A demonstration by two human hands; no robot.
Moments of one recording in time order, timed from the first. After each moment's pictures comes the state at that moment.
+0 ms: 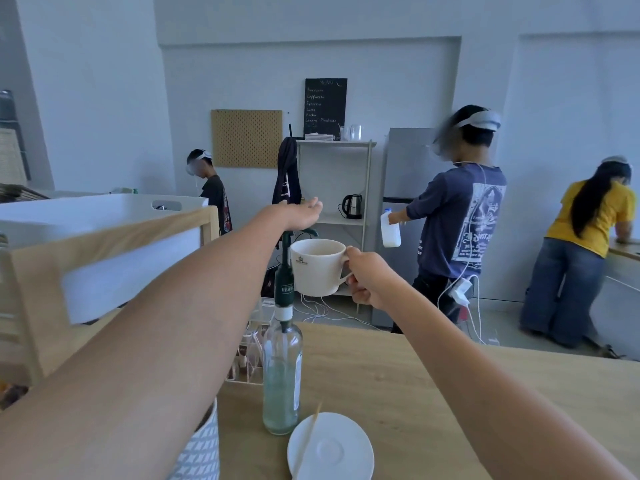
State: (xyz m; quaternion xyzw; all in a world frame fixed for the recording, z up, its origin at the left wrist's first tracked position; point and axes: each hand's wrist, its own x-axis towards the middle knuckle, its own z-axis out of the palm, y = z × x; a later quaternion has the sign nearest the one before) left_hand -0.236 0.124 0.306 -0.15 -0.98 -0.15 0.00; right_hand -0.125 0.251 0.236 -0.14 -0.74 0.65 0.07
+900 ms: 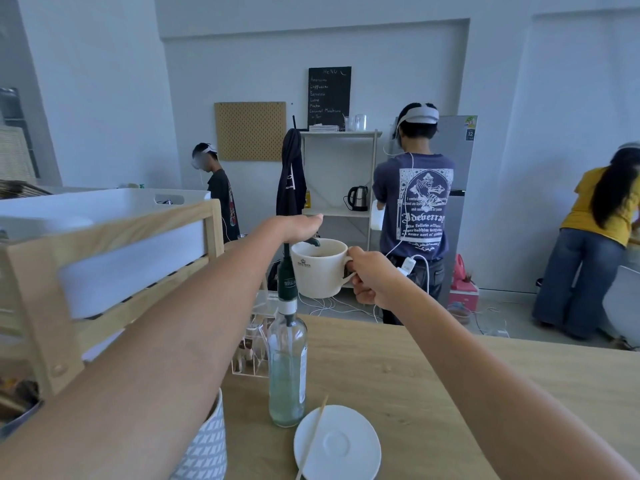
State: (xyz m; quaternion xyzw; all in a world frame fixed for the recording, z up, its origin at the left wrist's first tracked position) left_hand -0.259 0.124 0.270 -0.13 -0.97 -0.19 -0.07; right_hand -0.132 0.256 0.221 -0.11 -0.74 0.66 0.05
